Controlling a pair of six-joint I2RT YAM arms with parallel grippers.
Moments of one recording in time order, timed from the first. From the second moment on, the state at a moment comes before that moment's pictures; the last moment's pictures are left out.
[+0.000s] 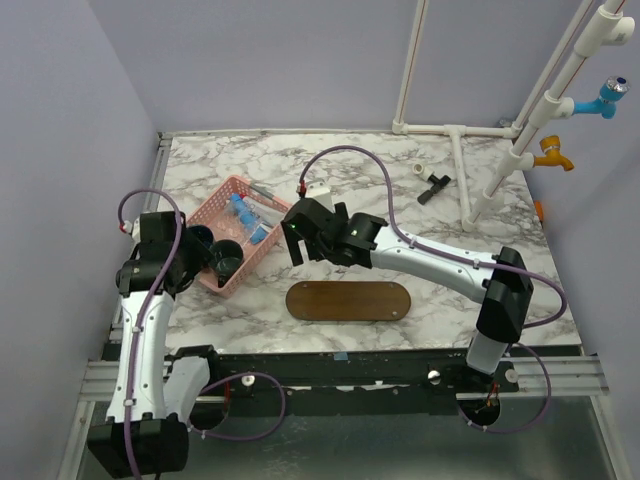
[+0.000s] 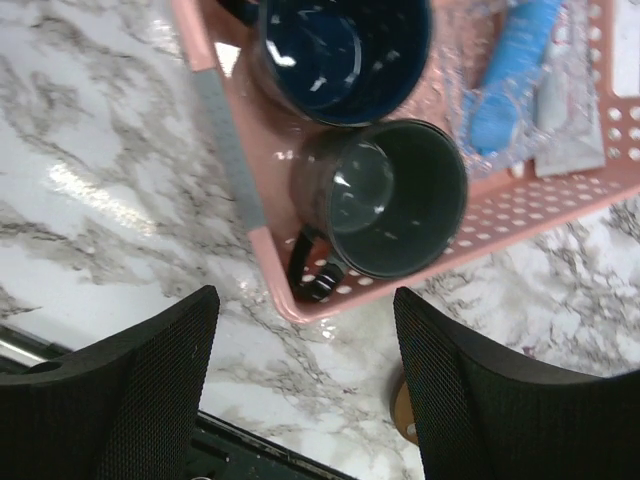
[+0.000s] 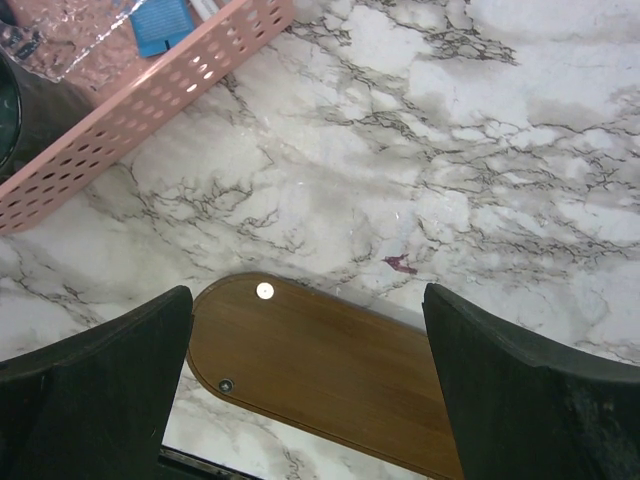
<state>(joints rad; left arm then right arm) 0.04 0.85 0.91 -0.96 -0.11 -0.68 1.08 1.77 1.58 -0.71 0.48 0.55</state>
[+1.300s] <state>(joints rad) 0.26 1.27 0.92 -0.88 -0.04 -0.58 1.07 1.54 1.37 -0.70 0.39 0.54</state>
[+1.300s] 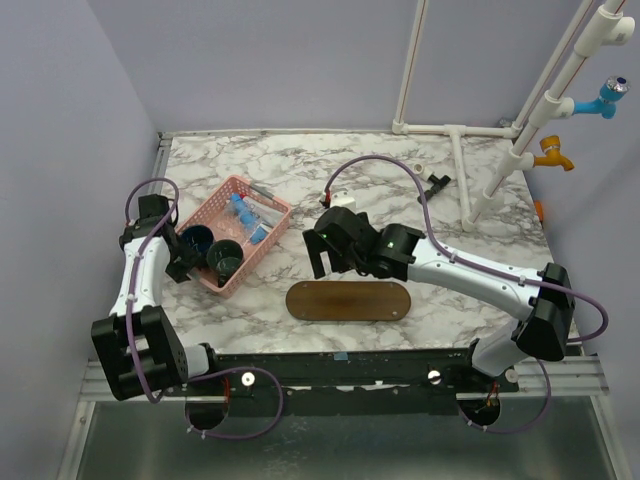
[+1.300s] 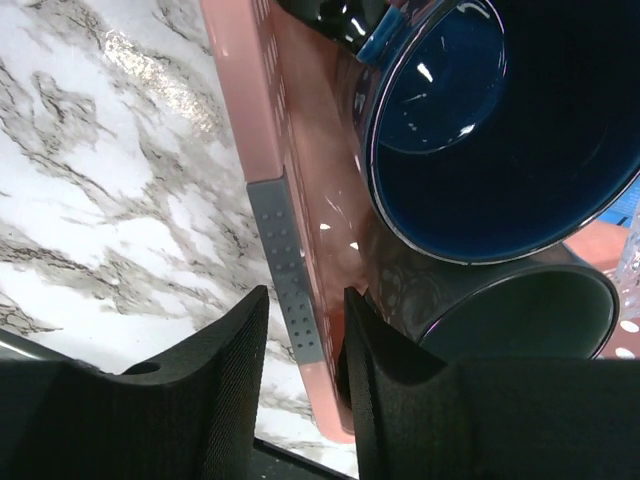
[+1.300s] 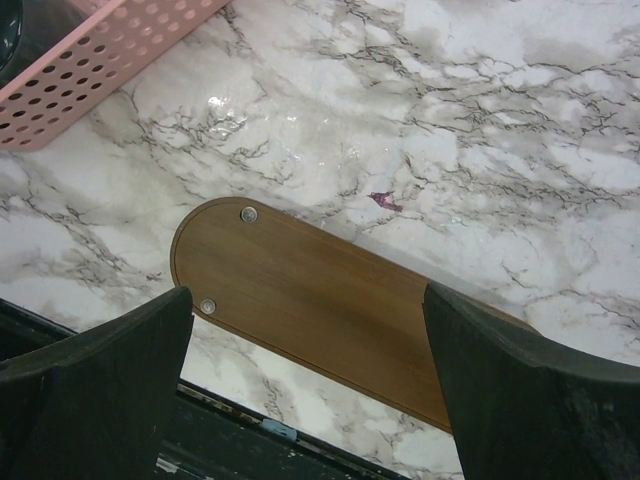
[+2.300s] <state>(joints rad) 0.07 1.47 1.09 -0.87 -0.05 -0.50 1.07 1.48 1.32 -0.70 0.37 0.54</state>
